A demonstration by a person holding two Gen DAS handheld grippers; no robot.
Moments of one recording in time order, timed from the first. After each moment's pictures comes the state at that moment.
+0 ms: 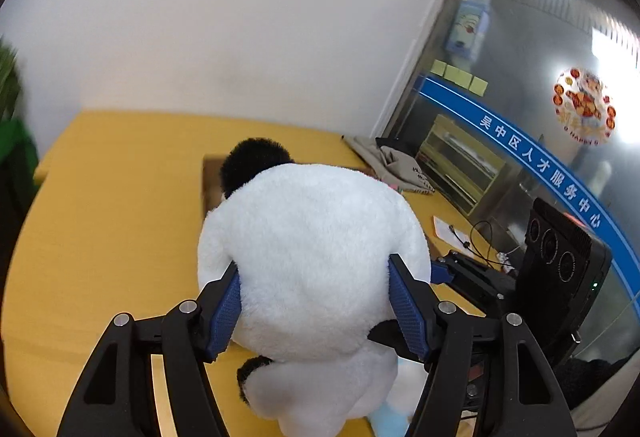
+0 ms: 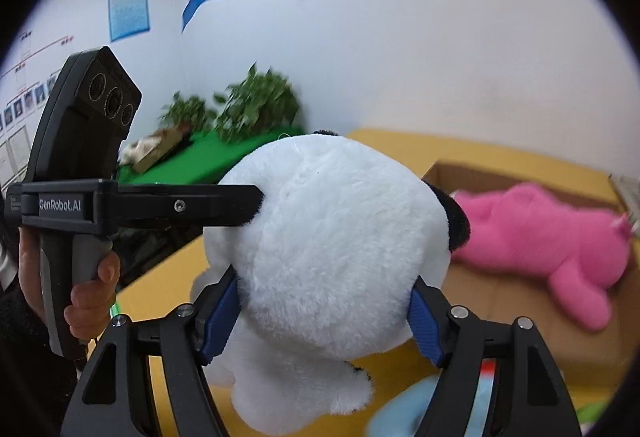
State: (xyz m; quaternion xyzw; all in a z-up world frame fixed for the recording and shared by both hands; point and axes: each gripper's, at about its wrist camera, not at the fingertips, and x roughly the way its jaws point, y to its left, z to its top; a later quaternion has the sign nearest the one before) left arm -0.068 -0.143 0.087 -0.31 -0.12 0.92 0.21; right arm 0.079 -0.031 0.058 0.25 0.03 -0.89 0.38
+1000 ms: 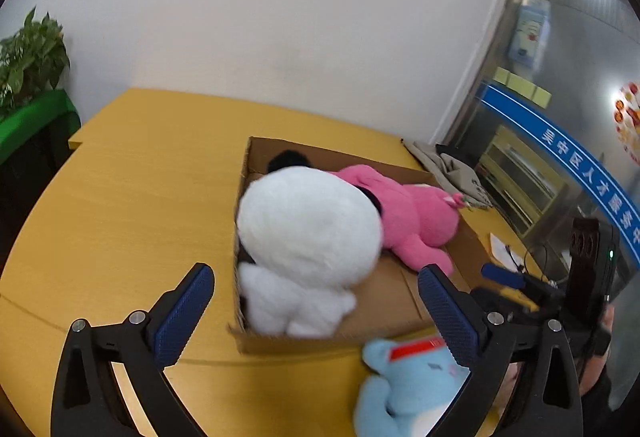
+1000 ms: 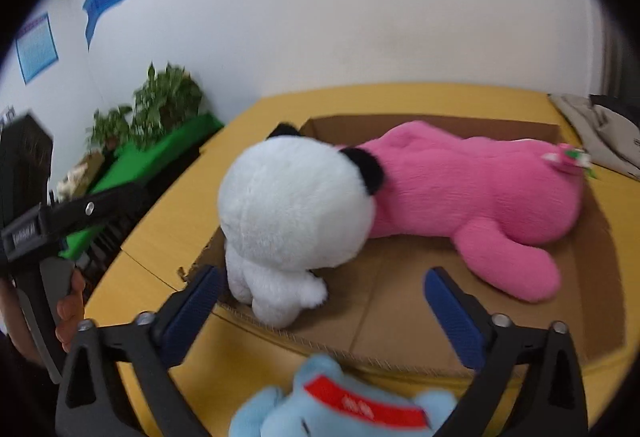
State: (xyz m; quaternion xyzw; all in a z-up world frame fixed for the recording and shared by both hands) left arm -0.068 -0.132 0.026 -0.31 -0.14 0.93 0.09; right arm 0.000 0.069 0.011 0.35 -0.04 -0.89 0.27
